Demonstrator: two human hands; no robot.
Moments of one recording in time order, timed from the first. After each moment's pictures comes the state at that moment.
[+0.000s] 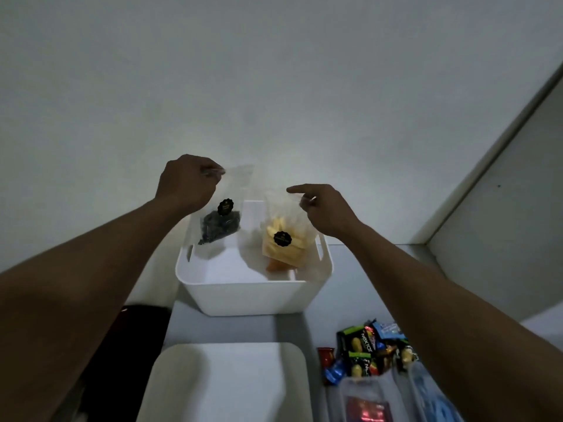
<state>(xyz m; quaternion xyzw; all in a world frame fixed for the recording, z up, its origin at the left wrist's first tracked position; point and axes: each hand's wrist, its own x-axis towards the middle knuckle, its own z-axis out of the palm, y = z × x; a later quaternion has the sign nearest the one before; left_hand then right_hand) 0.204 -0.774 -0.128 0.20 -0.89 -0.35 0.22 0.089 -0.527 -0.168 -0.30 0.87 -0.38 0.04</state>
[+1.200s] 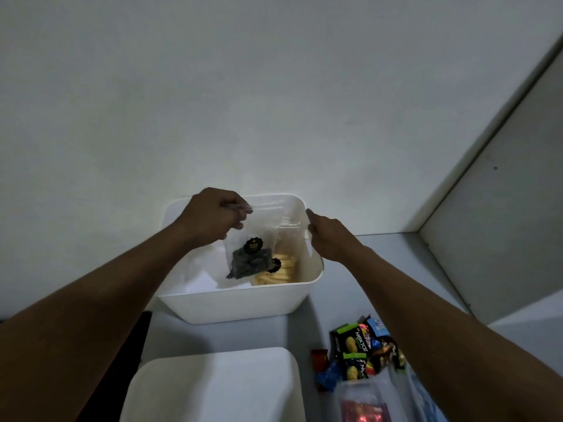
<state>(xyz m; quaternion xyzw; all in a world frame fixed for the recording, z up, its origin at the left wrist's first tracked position) 0.183 -0.718 -0.174 0.15 -0.86 -0.49 0.04 0.066 -0.488 -0.243 -0.28 0.94 -0.16 0.11</state>
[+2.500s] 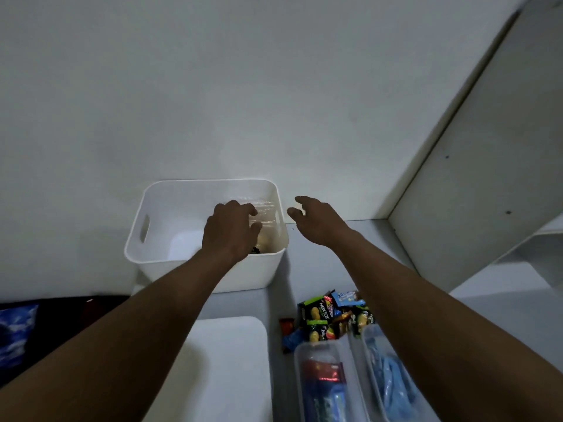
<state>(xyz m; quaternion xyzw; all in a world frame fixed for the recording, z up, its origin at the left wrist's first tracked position) 0.199 -0.615 -0.222 0.15 -0.96 -0.21 0.11 0.105 -0.446 -0.207 -0.20 0.94 -0.25 0.13</state>
